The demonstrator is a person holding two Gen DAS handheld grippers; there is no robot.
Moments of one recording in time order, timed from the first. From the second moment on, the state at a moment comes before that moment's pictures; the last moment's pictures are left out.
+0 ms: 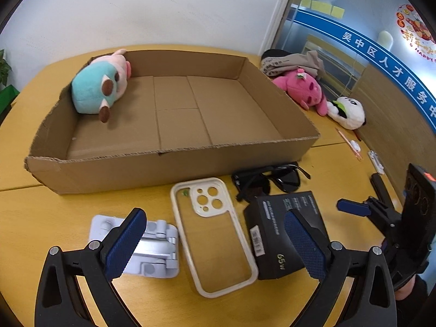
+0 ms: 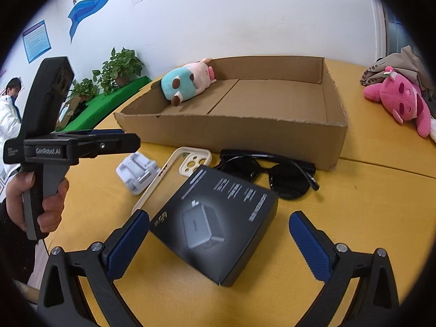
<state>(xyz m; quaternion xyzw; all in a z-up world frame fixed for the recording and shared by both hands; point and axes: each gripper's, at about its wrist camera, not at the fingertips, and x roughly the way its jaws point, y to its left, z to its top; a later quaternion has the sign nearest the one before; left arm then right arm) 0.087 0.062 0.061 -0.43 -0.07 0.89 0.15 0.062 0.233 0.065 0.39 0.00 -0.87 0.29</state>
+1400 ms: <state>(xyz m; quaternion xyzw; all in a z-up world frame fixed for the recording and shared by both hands) 0.068 0.140 0.003 -0.51 -0.10 0.80 0.29 0.056 0.217 0.022 0.43 0.06 -0.85 0.29</state>
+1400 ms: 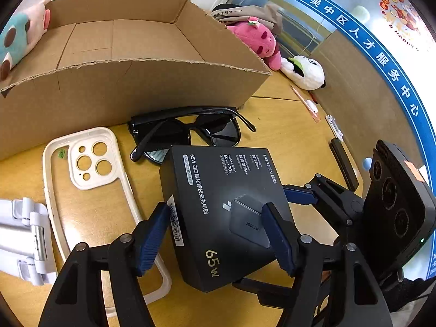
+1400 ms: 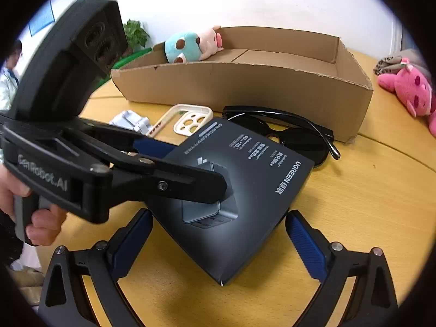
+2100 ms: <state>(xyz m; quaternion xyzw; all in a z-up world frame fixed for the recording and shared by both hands) 0.087 0.082 0.123 -0.36 -0.08 0.89 0.26 0.059 0.175 0.122 0.31 0.12 -0.89 0.31</state>
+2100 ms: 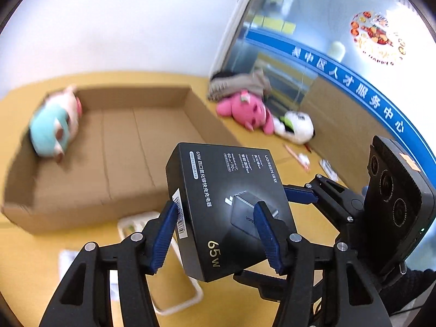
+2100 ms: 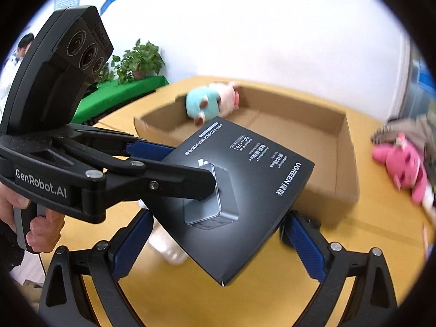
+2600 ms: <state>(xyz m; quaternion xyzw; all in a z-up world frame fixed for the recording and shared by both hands) 0.029 0.016 0.180 -0.29 -0.11 0.92 0.23 -0.002 0.115 0.191 0.24 0.15 -0.90 0.34</state>
